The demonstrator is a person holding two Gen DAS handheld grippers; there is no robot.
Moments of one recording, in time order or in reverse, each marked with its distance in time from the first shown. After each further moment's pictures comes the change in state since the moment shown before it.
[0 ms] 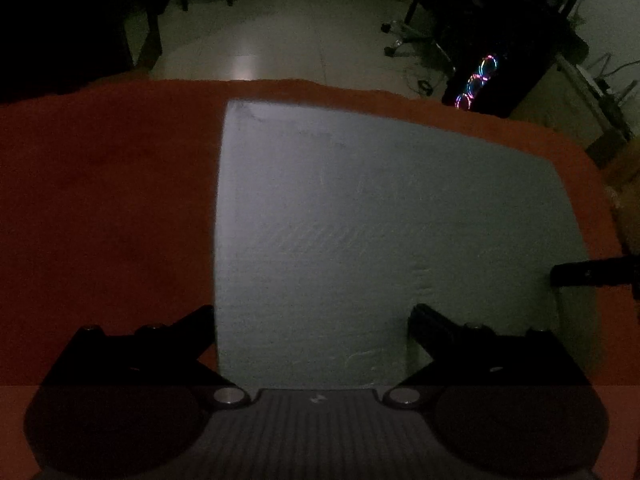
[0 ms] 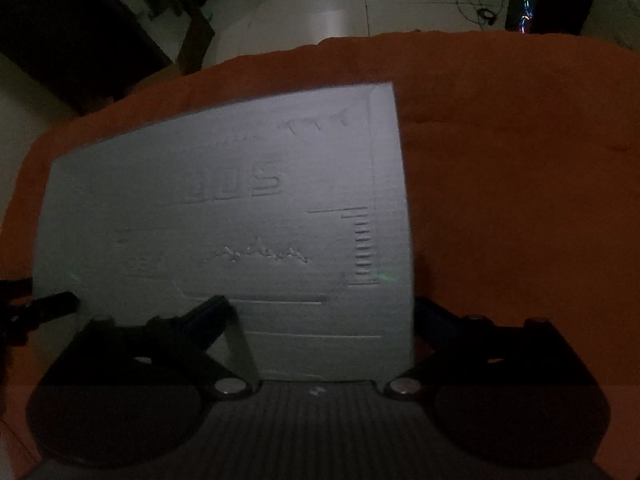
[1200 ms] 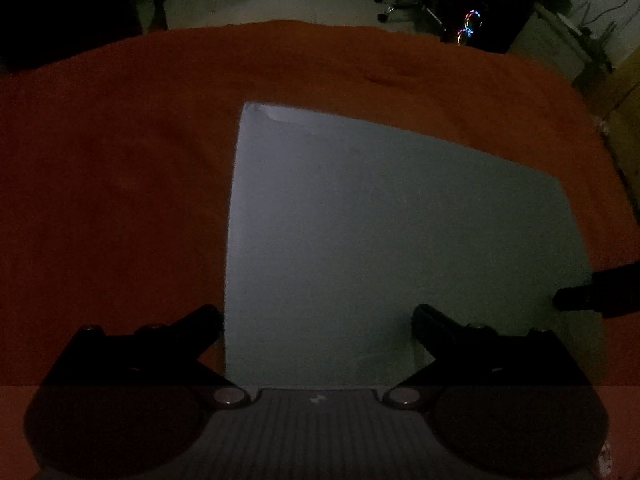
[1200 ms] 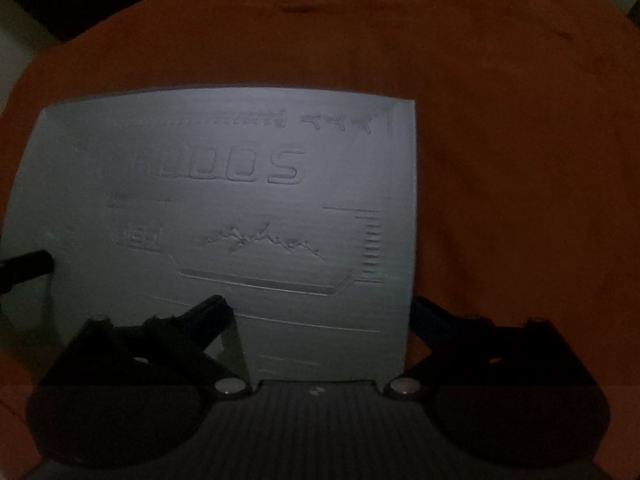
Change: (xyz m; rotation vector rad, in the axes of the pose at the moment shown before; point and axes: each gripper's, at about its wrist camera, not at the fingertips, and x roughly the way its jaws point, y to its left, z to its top) left arm -0.043 -0.034 -0.154 0.047 0.057 0.047; right arm 0.005 0.038 -0.169 -0.032 0.096 -0.089
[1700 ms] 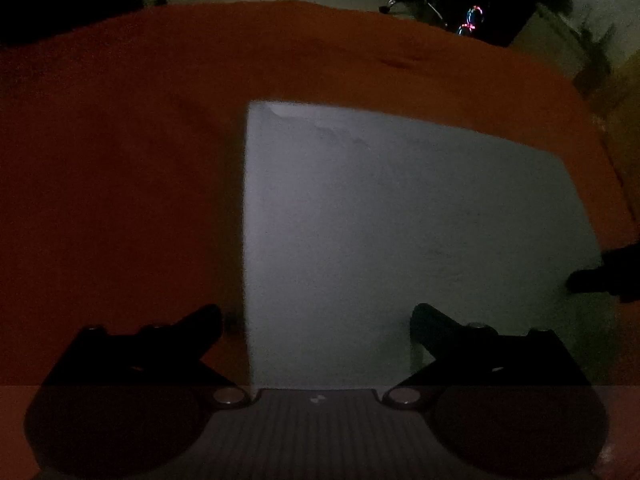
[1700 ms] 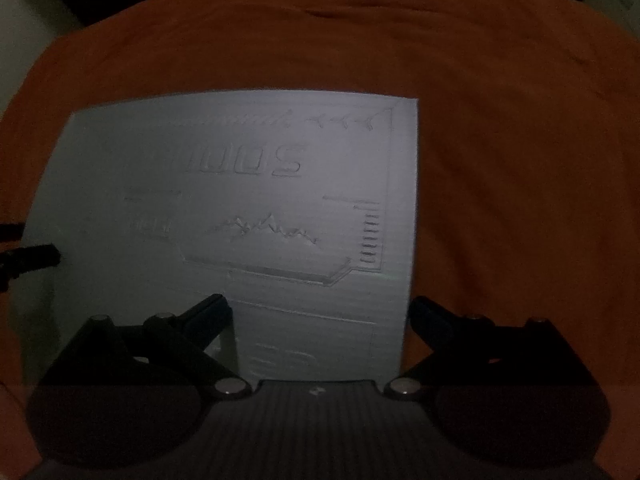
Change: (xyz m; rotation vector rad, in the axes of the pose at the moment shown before) left arm 0.018 0.009 -0.031 -0.039 0.011 -0.038; right arm 0.007 -0.025 -0.025 -0.092 -0.031 0.020
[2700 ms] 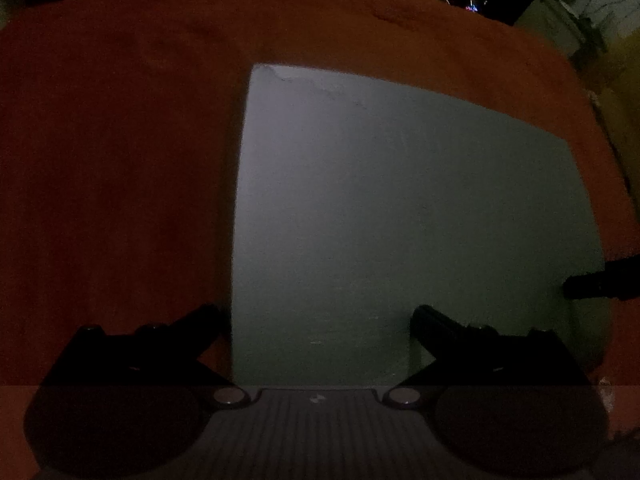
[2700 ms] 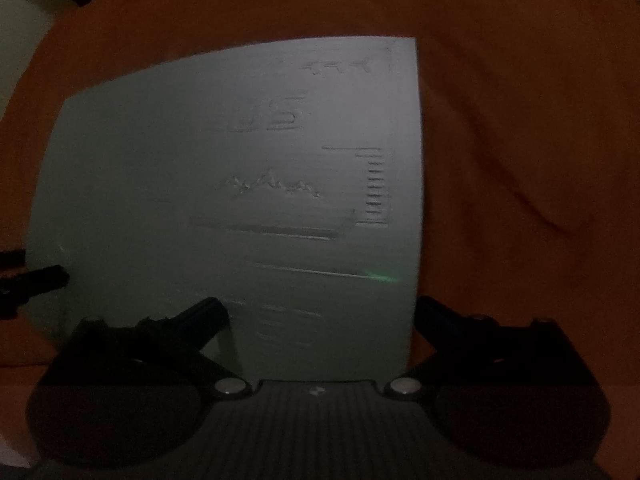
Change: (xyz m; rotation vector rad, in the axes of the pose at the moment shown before) left arm -0.015 -0.033 -0.091 -0.040 0.046 0.018; right arm 0.005 -0.033 -0.076 0.079 0.101 0.047
